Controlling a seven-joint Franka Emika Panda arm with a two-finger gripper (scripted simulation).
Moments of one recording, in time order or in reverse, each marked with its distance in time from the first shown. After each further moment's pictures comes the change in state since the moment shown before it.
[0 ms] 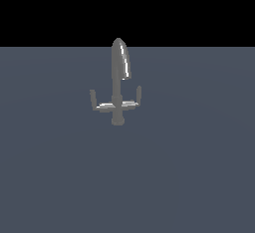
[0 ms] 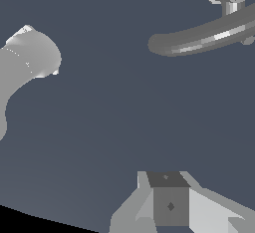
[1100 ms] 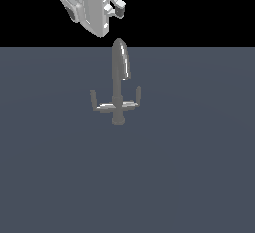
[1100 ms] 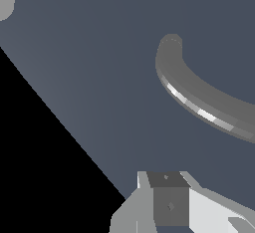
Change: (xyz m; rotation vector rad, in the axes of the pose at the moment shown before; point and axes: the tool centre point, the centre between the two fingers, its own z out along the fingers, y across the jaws) arm 0.072 0.075 0.006 0.086 -0.366 -0.701
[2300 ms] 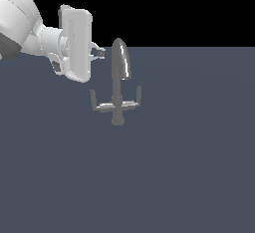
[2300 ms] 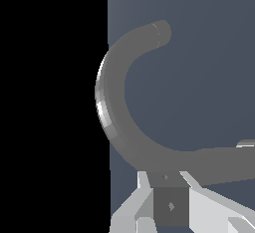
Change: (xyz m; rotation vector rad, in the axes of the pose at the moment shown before) arm 0.045 0.121 -0.022 0.231 -0.303 -0.735
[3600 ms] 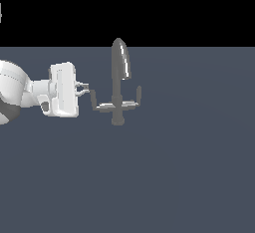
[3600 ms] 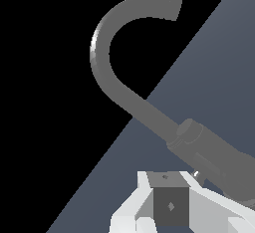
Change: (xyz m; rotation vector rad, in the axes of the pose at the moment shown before) arm -0.015 0.130 -0.050 0.307 -0.148 -0.669
